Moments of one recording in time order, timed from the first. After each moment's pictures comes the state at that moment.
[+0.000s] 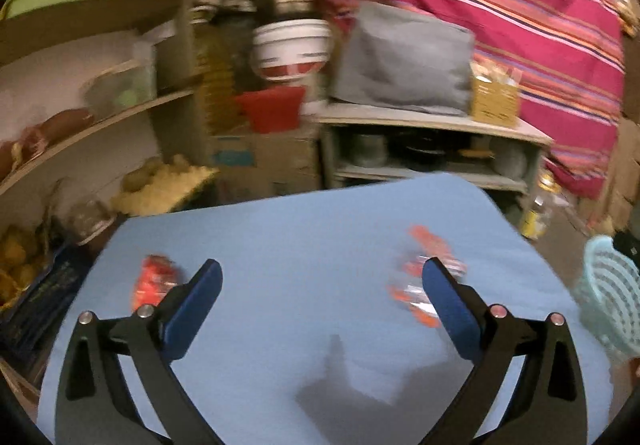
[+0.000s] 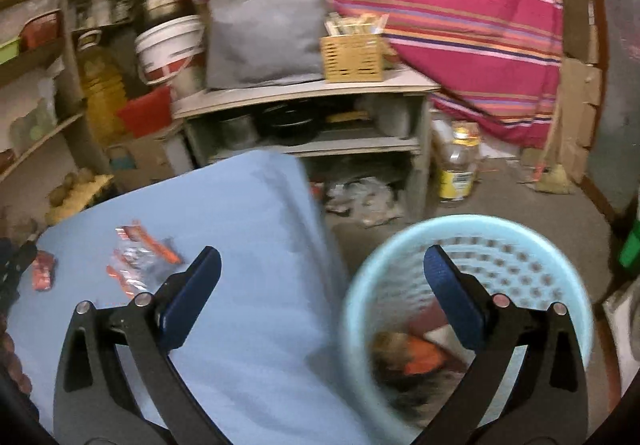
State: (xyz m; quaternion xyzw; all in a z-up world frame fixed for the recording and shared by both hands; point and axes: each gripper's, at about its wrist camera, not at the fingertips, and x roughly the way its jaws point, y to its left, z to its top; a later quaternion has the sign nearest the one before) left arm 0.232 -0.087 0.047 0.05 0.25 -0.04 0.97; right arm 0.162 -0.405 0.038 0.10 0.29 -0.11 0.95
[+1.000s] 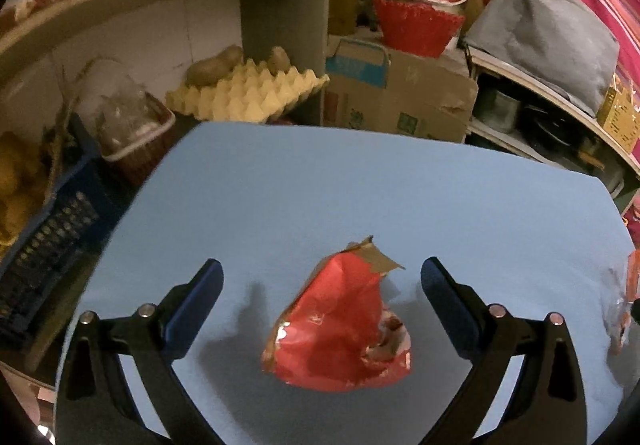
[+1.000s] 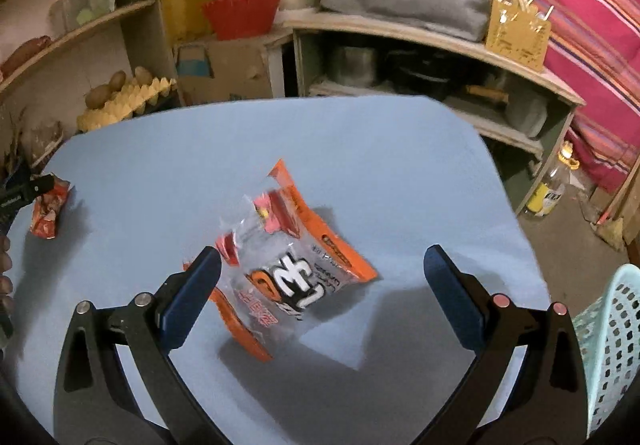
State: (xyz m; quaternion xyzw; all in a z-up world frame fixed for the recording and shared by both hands) left arm 0.366 0.121 -0.038 -0.04 0.38 0.06 0.92; right arm 0.306 -0.243 -0.030 0.00 0.39 0.01 0.92
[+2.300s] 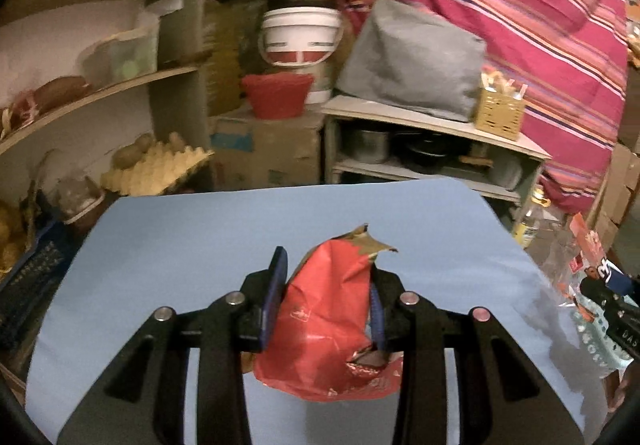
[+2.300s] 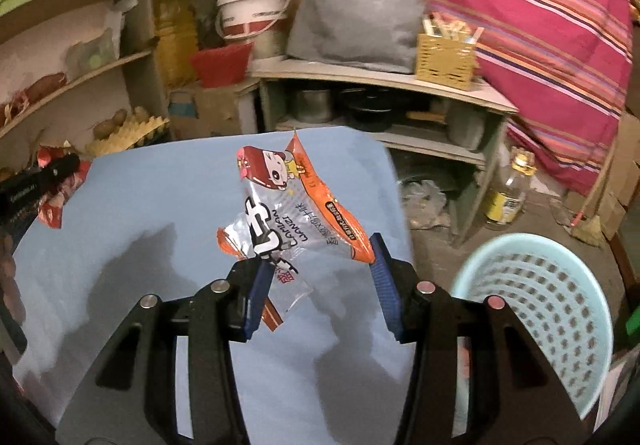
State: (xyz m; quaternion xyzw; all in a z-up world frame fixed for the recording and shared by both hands) left arm 0.244 -0.072 0.049 0.01 0.27 -0.07 0.96; right arm 0.165 -0.345 0.034 0.01 0.32 -0.02 0.95
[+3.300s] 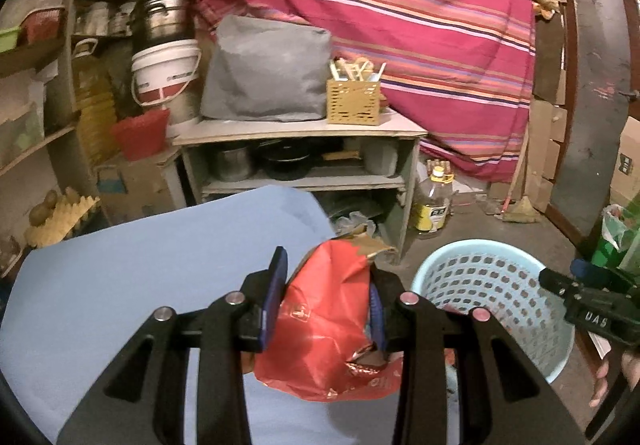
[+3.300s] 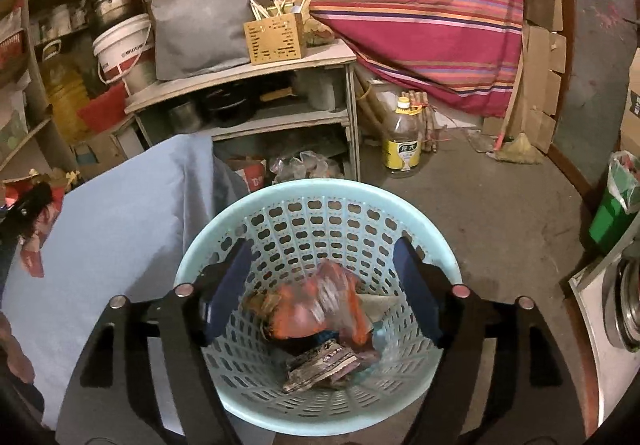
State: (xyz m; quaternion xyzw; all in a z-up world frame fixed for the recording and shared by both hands) left arm 0.179 -0.311 0.066 0.06 0.24 -0.21 0.95; right arm 0.068 -0.545 0.033 0.12 0.33 -0.16 0.92
